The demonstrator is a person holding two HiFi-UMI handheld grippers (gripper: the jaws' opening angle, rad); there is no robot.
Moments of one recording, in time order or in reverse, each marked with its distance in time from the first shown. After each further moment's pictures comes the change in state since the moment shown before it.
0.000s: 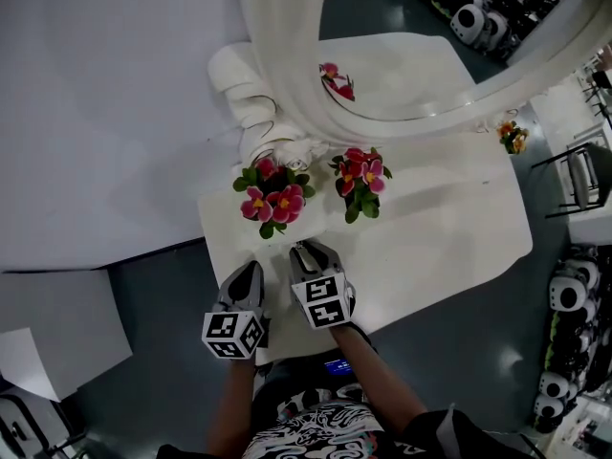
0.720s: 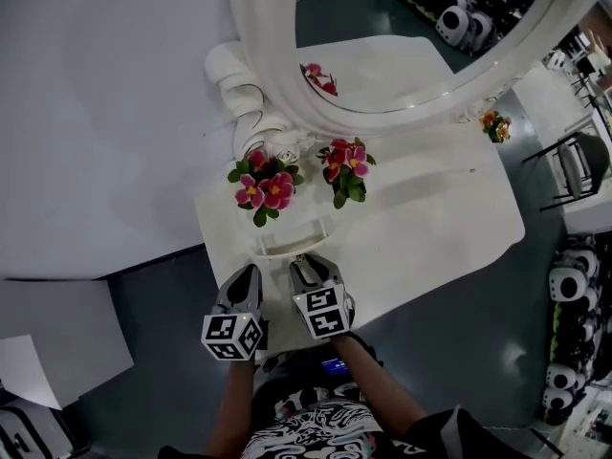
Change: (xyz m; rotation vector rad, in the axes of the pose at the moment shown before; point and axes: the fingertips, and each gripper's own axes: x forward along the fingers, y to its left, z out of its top) left arm -0.022 -0.015 -0.005 0.012 -0.022 -0.030; right arm -0.036 0.013 -0.035 0.027 0.019 -0.032
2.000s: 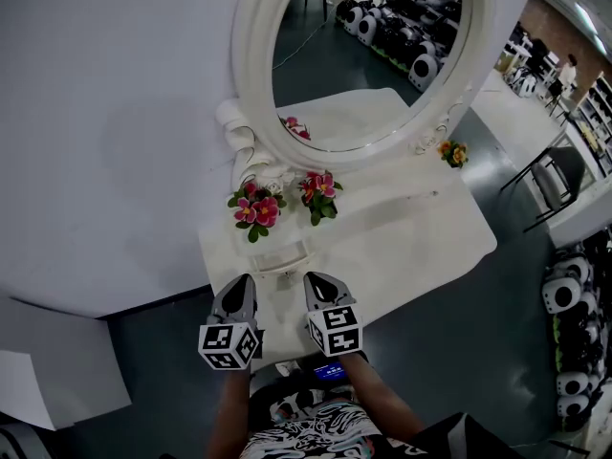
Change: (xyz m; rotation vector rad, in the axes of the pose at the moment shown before) left arm -0.041 -0.047 0.072 0.118 -0.176 -0.053; right arm -0.108 -0.016 0.061 0.064 -0.272 -0.087
